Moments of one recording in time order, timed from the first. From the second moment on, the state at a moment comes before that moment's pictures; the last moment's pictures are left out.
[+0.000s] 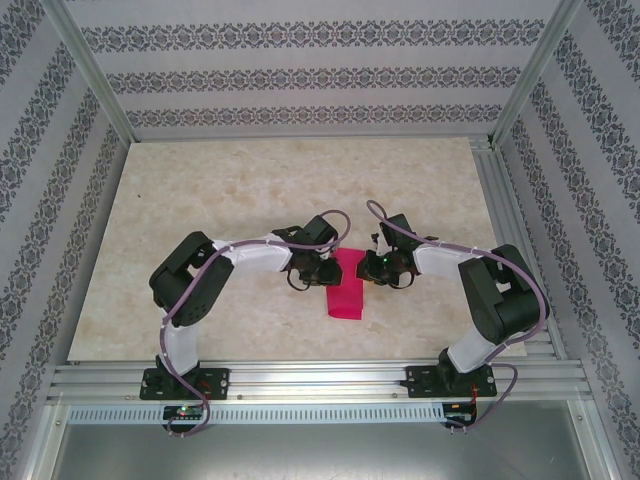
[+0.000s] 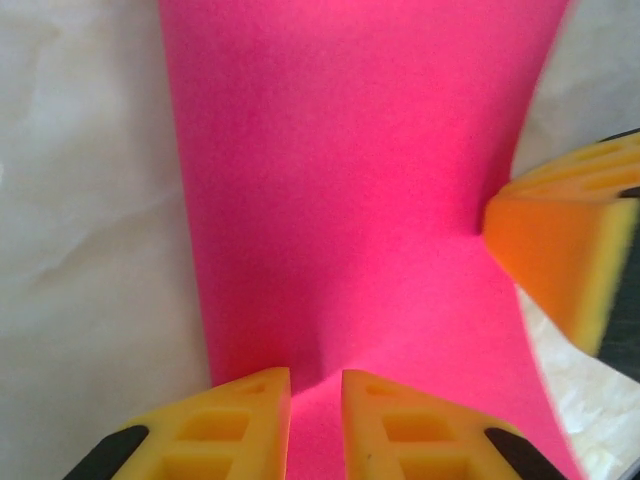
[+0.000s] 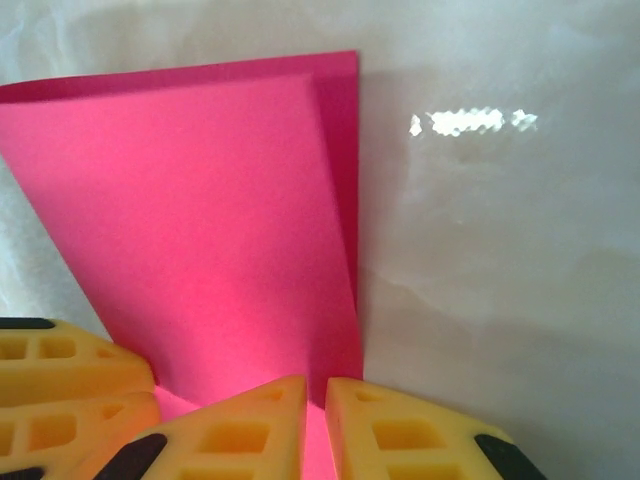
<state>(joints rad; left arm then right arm) -0.79 1.93 1.18 -0.39 0.35 -0.69 0.39 1.63 0.73 -0.28 -0.44 0.57</state>
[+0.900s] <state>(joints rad) -0.79 1.93 1.18 -0.39 0.33 -0.68 0.37 1.64 0.76 -0.15 -0.53 0.67</state>
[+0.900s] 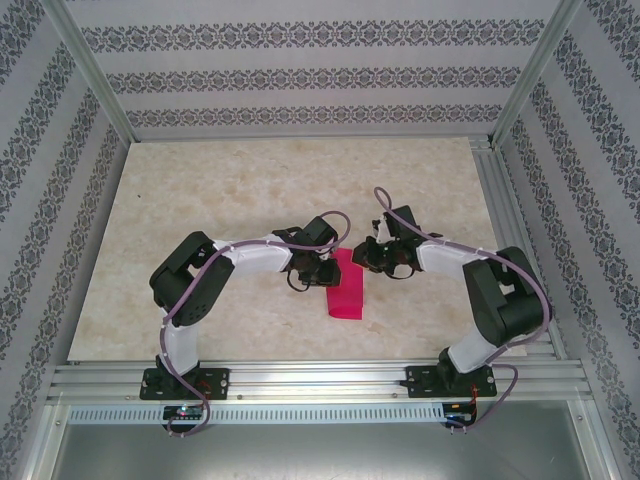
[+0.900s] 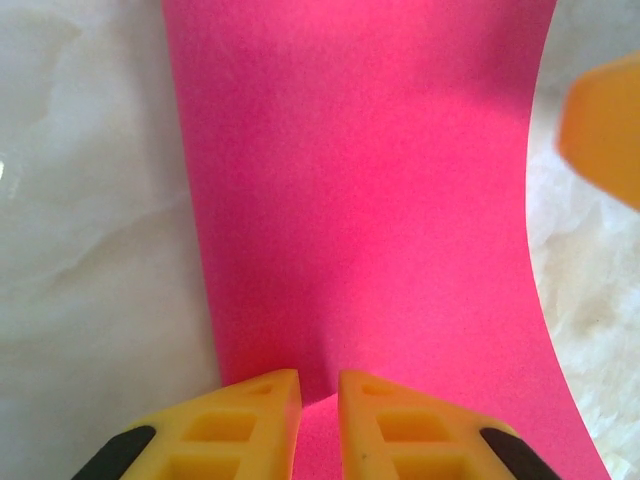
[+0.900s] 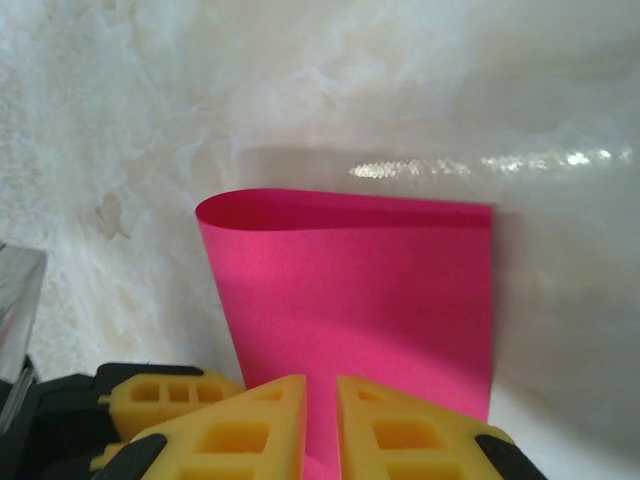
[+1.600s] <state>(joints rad) -0.79 1.93 1.18 -0.41 0.31 -0.65 0.42 1.79 0.83 -0.07 -0.54 0.73</state>
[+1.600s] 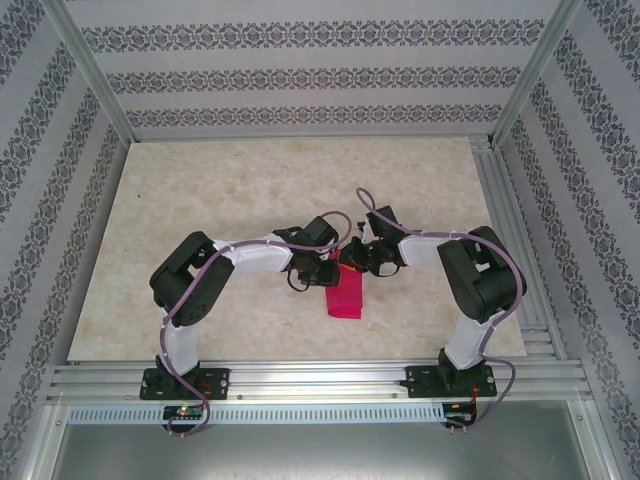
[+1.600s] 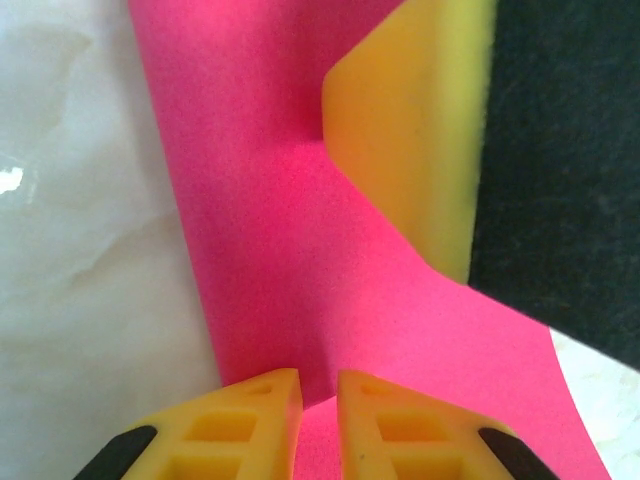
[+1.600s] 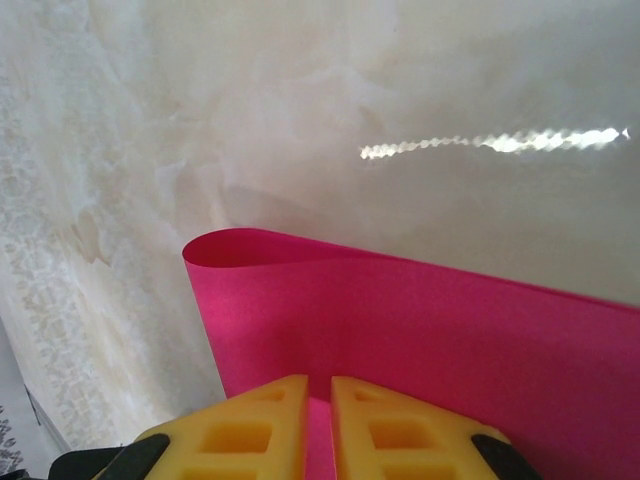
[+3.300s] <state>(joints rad) -0.96 1.73 0.87 -0.19 0.29 -0.64 0.42 1.80 0.84 -0.08 -0.54 0.71</state>
